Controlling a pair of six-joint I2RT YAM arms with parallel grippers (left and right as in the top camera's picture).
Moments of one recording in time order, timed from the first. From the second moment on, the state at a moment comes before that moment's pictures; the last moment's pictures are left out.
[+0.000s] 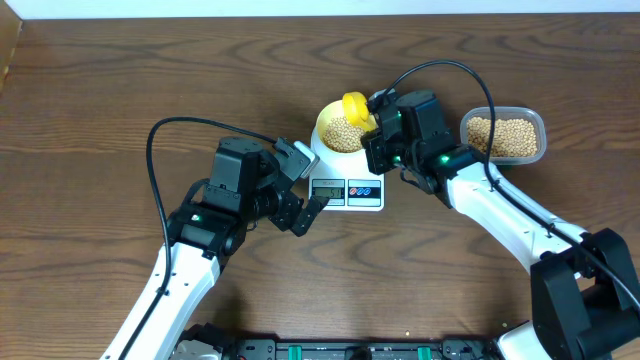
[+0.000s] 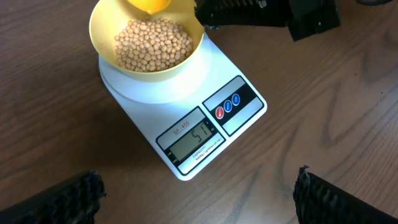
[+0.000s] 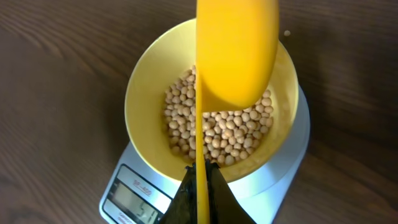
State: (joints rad) left arm -0.33 1.15 0.82 -0.51 0.39 0.26; right arm 0.45 1.68 1.05 -0.16 -0.26 0.14
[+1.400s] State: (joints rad) left arm -0.33 1.15 0.82 -0.51 0.39 0.26; right arm 0.49 1.73 1.05 -0.13 -0.25 0.00
